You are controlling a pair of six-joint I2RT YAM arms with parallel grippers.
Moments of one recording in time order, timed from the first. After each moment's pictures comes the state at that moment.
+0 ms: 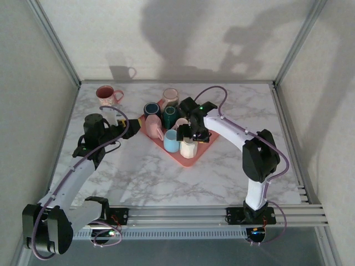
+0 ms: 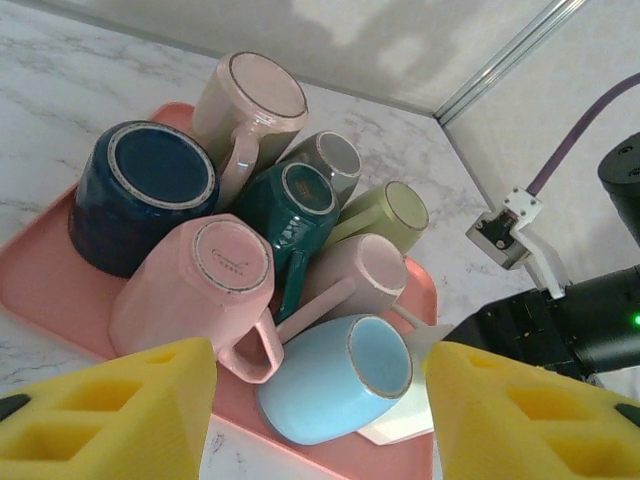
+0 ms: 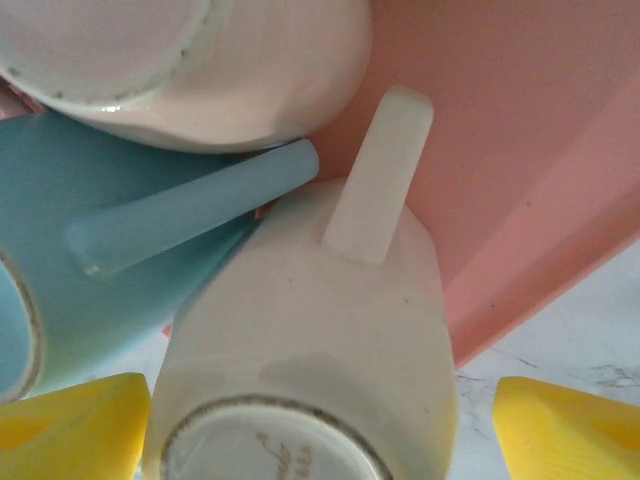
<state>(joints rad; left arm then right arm) -0.10 1.03 0.67 0.00 0.54 -0.44 0.69 1.87 1.55 -1.04 -0.05 0.64</state>
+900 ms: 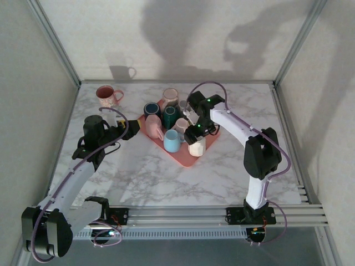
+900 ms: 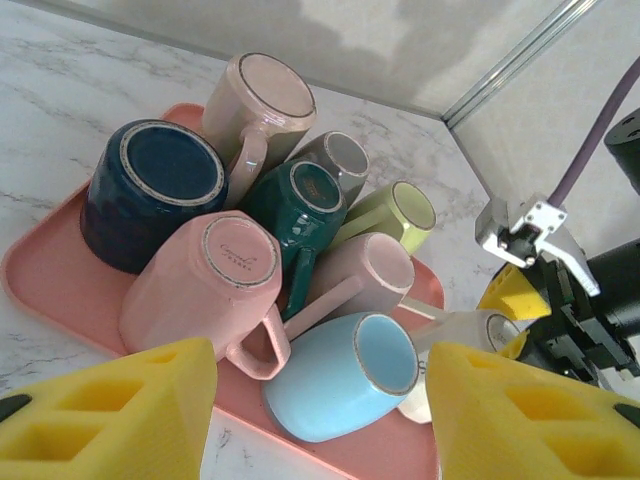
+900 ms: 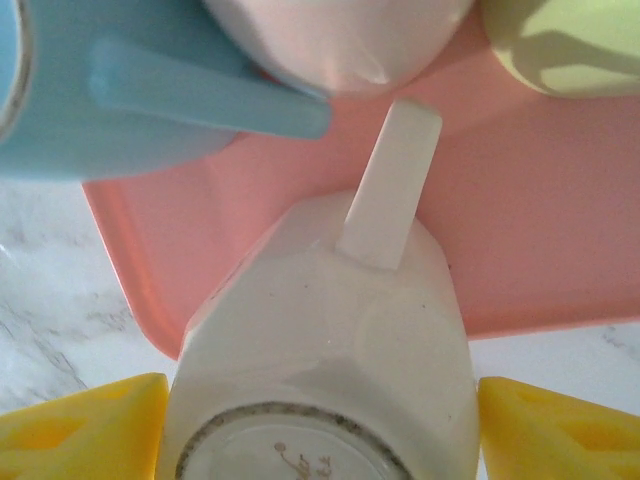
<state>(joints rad) -0.10 1.01 0.66 -0.01 0.51 -0.43 0.60 1.89 1.63 -1.19 -0.11 -0.12</state>
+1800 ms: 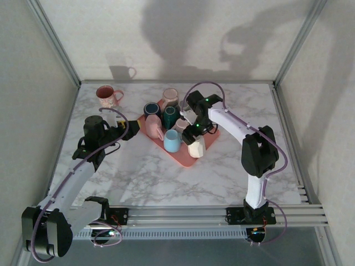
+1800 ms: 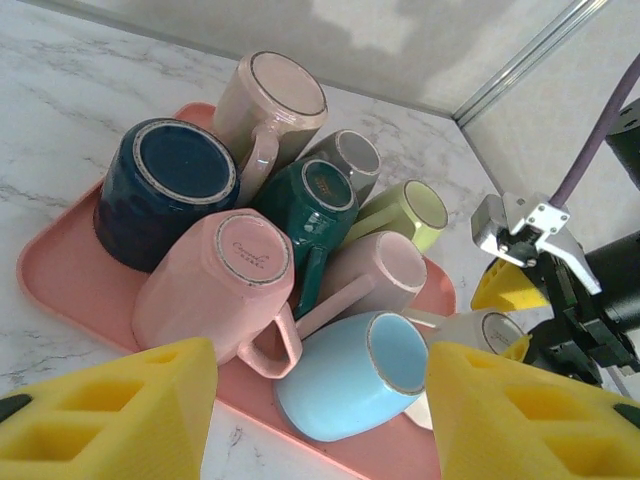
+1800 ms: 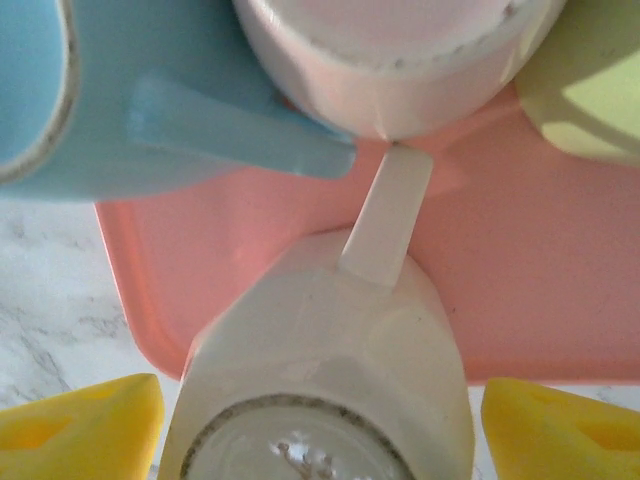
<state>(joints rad) -0.10 1.01 0.65 -0.01 0.49 -0.42 0.60 1.92 1.65 -1.14 -0.14 -0.16</state>
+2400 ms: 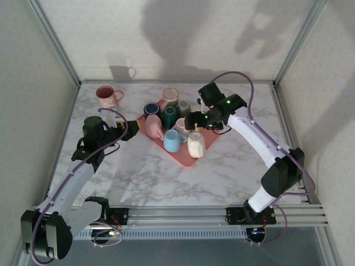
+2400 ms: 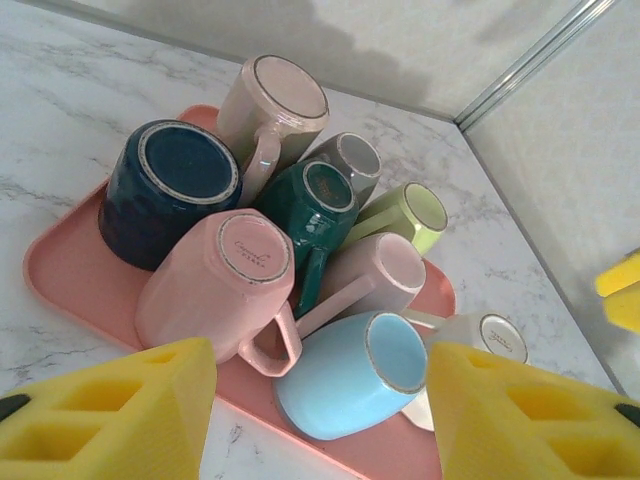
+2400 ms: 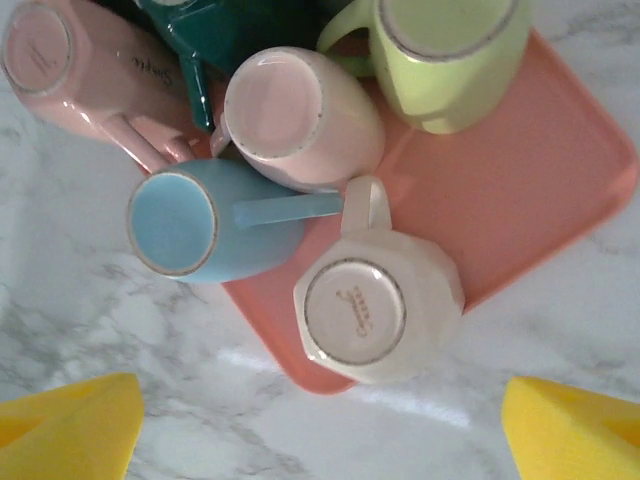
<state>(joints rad) -0.10 0.98 0.65 -0.03 0.48 -0.43 0.60 1.59 1.58 -1.10 -0.10 0.49</state>
